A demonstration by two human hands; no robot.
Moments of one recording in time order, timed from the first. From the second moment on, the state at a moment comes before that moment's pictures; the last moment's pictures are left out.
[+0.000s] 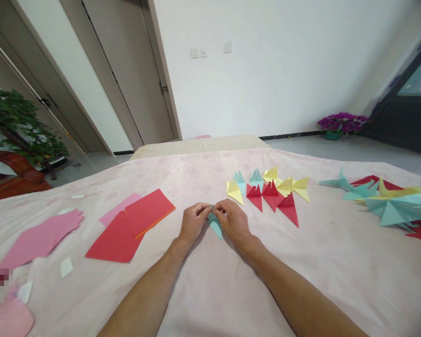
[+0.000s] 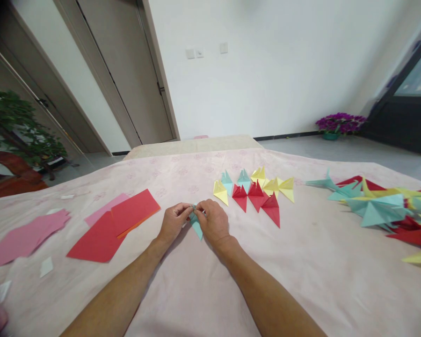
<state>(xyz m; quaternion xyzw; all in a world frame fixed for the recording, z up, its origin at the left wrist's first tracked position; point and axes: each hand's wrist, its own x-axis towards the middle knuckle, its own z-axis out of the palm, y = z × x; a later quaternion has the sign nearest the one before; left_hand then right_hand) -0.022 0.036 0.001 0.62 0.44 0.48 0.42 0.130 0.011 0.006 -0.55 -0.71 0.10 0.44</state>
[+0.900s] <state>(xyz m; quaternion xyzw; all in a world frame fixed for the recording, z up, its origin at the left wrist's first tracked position) -0.013 0.037 0.005 0.55 0.45 0.53 0.46 0.126 0.014 -0.002 -0.56 -0.62 0.20 0.50</state>
